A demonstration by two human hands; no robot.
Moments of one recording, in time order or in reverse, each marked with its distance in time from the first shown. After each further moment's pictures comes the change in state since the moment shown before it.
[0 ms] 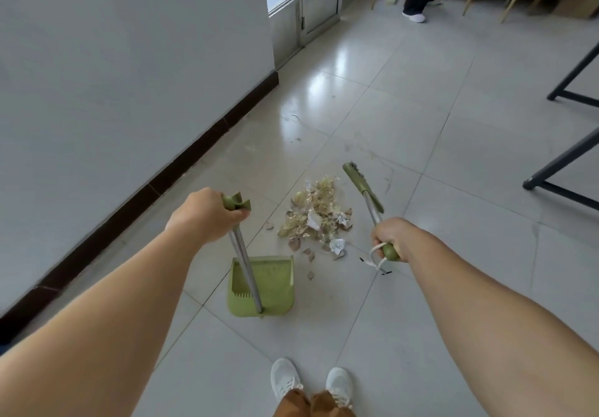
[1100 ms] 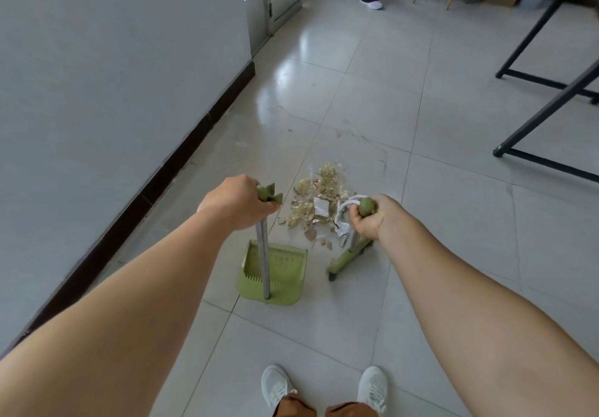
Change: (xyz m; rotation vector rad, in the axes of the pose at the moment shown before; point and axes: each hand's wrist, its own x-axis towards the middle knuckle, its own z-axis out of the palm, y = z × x) left_hand 0.090 -0.136 -0.071 0.100 -0.140 0.334; right_hand -0.071 -0.123 0.191 1.517 -0.191 0.270
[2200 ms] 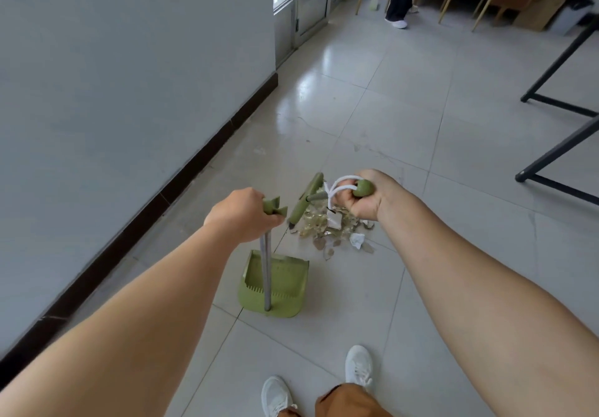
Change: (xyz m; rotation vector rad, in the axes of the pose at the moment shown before) left_hand -0.007 -0.021 -0.004 0.002 0.016 -0.048; right_hand -0.028 -0.003 0.070 -0.232 -0.255 0.063
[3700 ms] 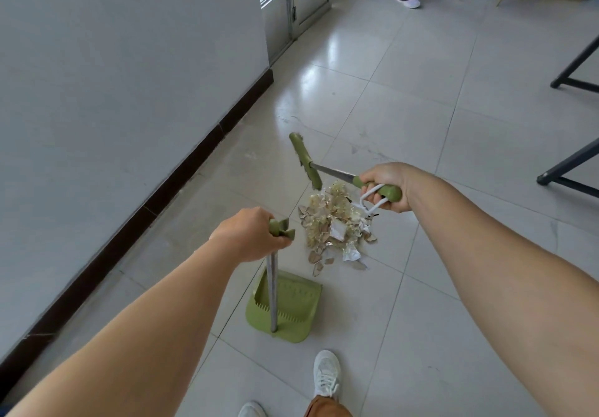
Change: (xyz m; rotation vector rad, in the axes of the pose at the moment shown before) left_hand 0.095 0.139 0.032 0.057 -0.138 -0.022; right_hand 0.049 -0.199 -0.057 -0.905 0.149 -0.059
